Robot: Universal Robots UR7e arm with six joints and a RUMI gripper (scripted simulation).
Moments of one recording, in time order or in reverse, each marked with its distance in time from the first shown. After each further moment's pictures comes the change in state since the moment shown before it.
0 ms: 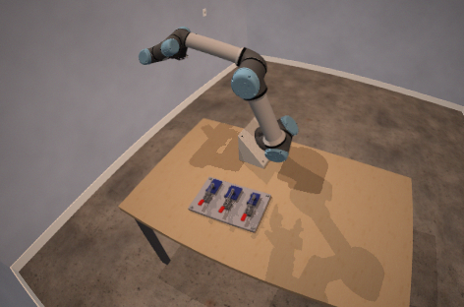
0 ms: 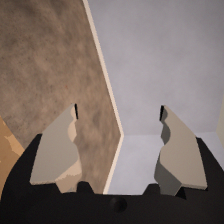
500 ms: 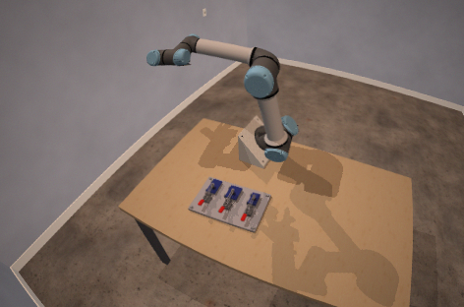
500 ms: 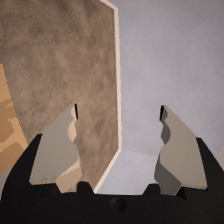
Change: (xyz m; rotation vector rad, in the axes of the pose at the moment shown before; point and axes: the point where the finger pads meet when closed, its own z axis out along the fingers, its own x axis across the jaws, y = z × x) arm -0.051 0.012 0.011 0.093 -0.143 -0.191
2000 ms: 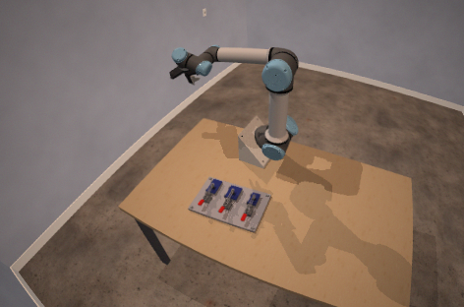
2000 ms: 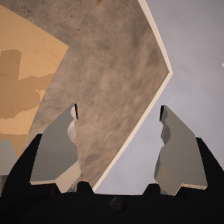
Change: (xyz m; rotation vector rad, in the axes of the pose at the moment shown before) arm -0.128 0.010 0.047 0.325 -0.364 -0.499
